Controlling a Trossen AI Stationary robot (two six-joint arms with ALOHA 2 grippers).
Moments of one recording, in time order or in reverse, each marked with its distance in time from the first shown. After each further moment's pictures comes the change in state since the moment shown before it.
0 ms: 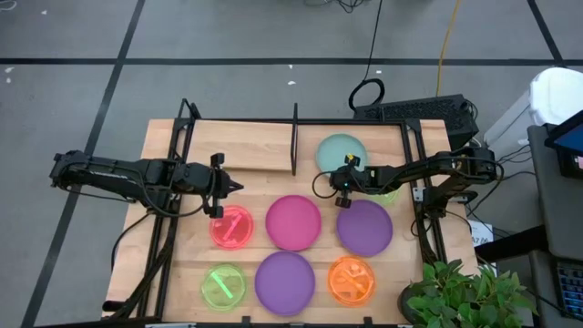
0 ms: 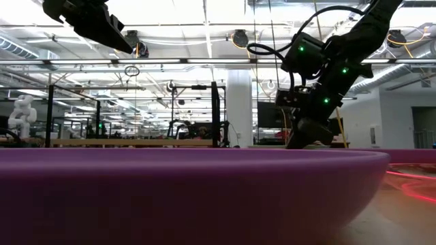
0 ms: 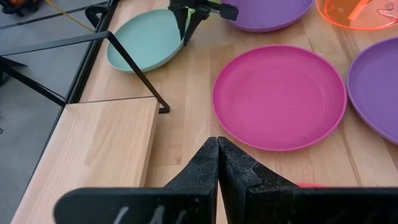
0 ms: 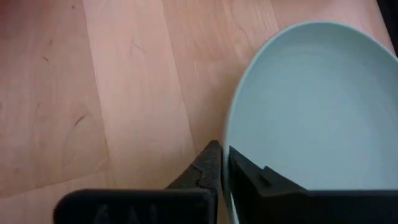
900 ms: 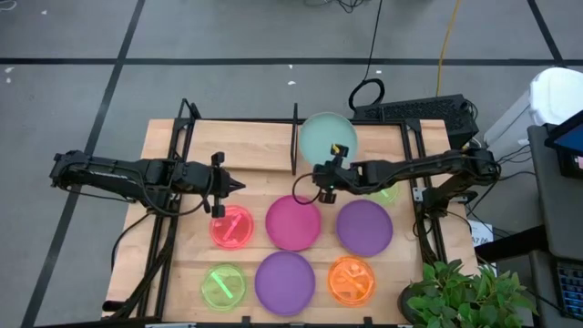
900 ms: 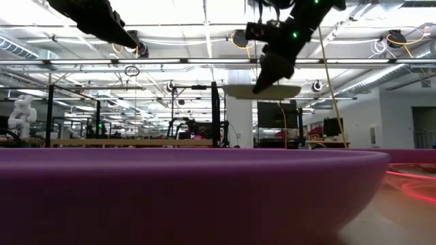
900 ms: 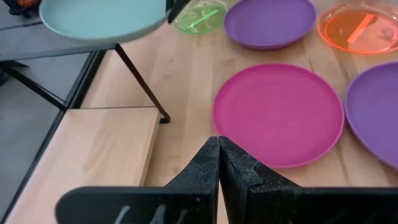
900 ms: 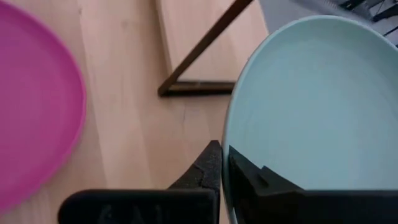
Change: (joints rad) left arm 0.000 0.000 0.000 0.049 0.000 -0.047; right arm 0.161 -0.004 0.496 -0.450 0.247 0.029
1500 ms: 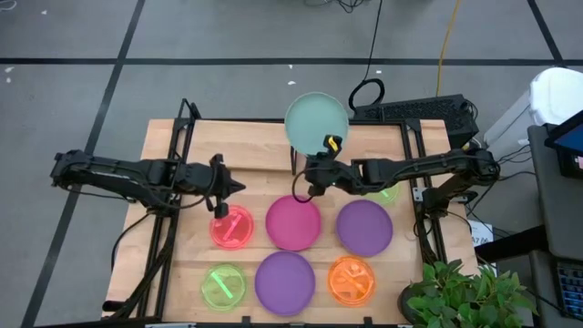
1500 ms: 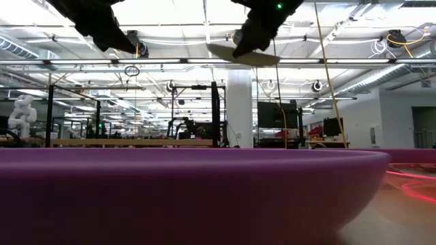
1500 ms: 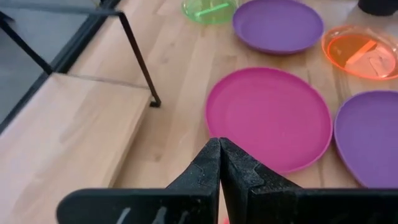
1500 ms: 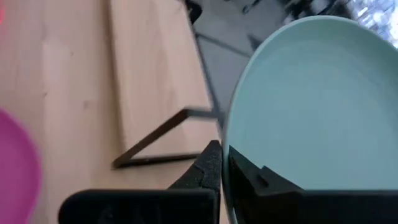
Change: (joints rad) left arm -0.006 0.021 0.000 -0.024 0.000 -0.218; right arm 0.039 0.003 0.117 0.179 0.156 -0.245
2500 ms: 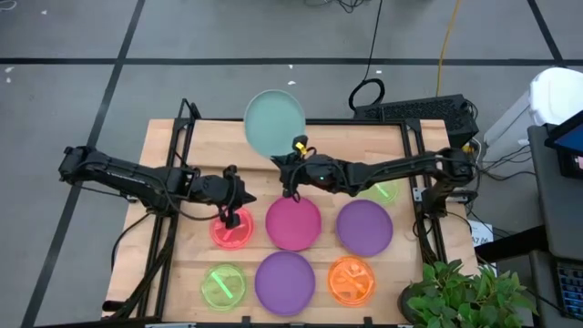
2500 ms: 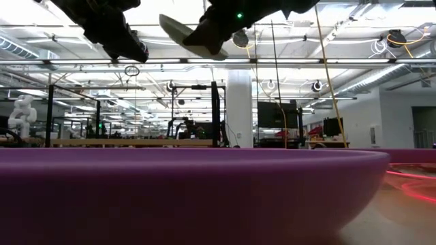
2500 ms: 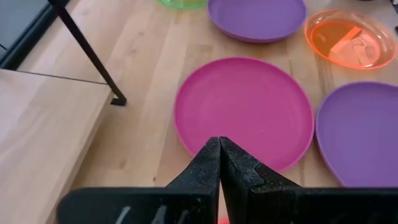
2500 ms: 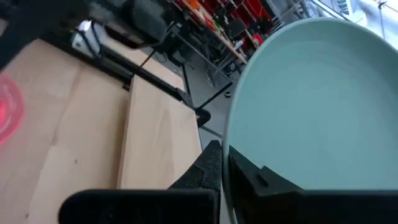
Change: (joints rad) left arm -0.071 0.166 0.000 0.131 0.016 -0.036; right arm -0.052 0.213 0.029 0.625 -0.270 -0.369
